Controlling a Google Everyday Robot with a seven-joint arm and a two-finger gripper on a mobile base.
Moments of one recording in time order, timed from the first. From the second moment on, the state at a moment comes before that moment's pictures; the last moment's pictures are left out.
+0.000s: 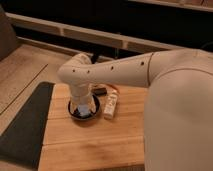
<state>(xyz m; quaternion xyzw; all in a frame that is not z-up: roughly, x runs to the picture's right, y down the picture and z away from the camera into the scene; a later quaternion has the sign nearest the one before) -0.108 0.103 0.703 -0.26 0.23 0.64 0.68</state>
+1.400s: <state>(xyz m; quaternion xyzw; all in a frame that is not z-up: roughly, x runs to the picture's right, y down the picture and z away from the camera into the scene) -0.119 0.104 0.693 -0.29 0.23 0.58 0.72</state>
